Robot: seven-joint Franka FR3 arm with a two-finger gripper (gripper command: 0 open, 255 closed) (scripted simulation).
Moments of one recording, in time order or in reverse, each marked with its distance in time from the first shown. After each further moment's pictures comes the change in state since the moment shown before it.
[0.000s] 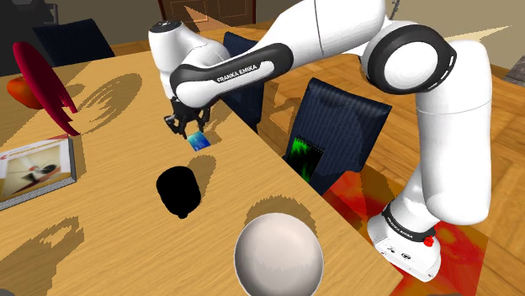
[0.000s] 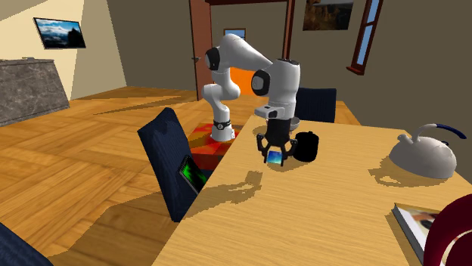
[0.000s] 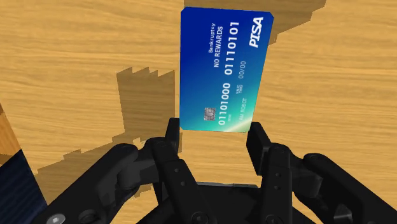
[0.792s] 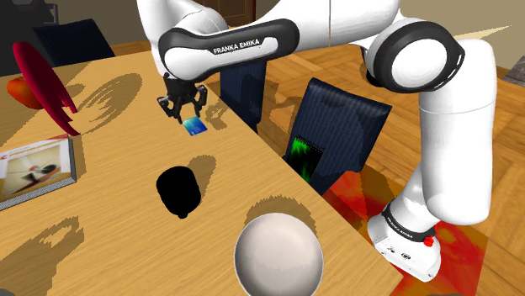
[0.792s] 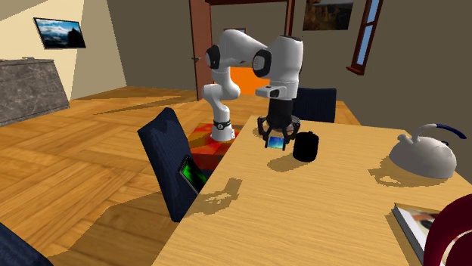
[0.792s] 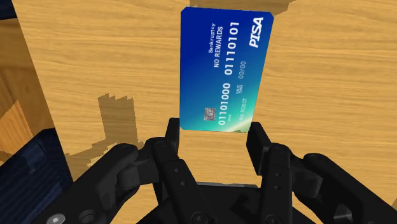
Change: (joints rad) arm 0.007 -0.026 0.010 0.123 0.020 -0.145 -0.029
